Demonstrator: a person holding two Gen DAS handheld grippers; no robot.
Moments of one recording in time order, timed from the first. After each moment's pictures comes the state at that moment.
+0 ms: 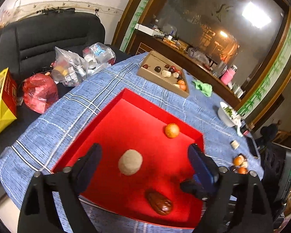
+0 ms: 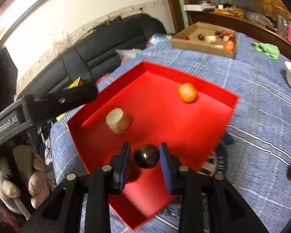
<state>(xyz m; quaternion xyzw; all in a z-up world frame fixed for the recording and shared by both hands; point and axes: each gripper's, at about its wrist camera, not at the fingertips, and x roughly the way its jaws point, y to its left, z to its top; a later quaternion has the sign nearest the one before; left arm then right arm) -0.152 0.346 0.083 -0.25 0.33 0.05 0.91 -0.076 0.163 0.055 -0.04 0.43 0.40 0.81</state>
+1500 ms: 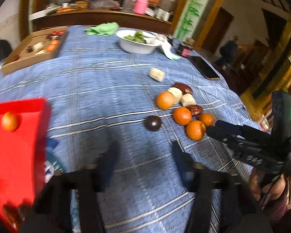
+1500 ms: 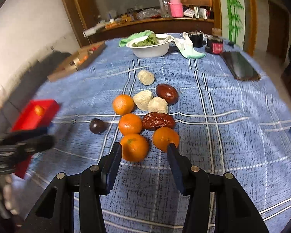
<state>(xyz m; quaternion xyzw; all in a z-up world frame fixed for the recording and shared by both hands) -0.055 0.074 0.048 -0.04 0.45 -0.20 0.87 -0.046 -0.150 0.033 0.07 0.42 0.14 0.90</state>
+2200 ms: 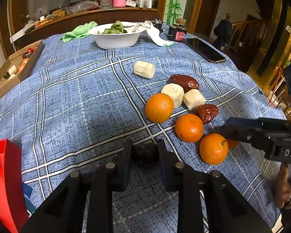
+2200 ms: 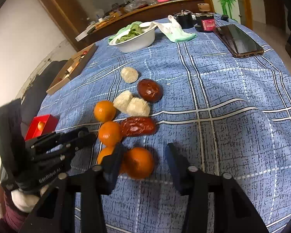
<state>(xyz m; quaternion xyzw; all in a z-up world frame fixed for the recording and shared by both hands) -0.004 0.016 0.013 0.05 0.45 -0.21 0.87 -0.011 -0.178 0.015 0.14 0.46 0.16 0.86</state>
